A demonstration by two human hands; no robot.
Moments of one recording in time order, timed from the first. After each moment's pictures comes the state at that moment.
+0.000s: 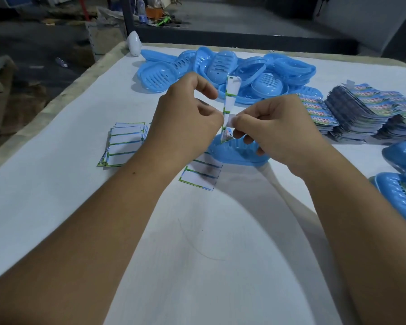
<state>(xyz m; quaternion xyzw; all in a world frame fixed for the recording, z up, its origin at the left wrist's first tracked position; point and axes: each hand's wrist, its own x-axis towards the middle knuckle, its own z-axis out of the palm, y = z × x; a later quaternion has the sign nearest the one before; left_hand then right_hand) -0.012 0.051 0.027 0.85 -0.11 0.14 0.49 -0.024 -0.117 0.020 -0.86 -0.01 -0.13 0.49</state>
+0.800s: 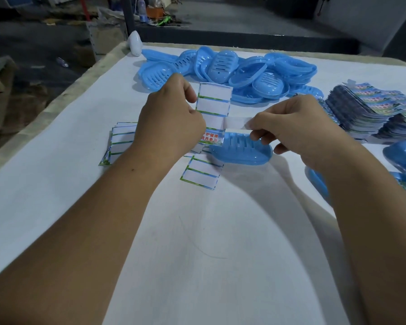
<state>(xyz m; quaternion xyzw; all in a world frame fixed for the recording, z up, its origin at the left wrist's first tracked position) 0.004 0.065 0.022 0.91 -0.07 0.20 0.35 -0.023 -0.139 0.029 -0.86 0.07 -0.05 0.51</state>
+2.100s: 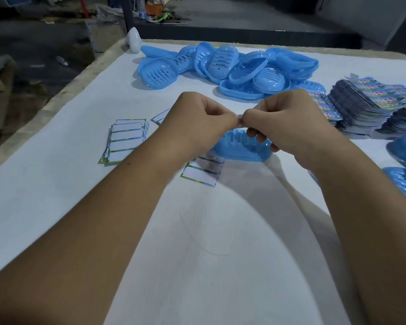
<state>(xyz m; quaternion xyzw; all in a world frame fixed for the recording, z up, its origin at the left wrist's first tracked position) -0.012 0.047 0.024 0.84 -0.12 -0.01 0.52 -0.027 -0.121 0.027 -0.87 0.05 -0.09 0.48</state>
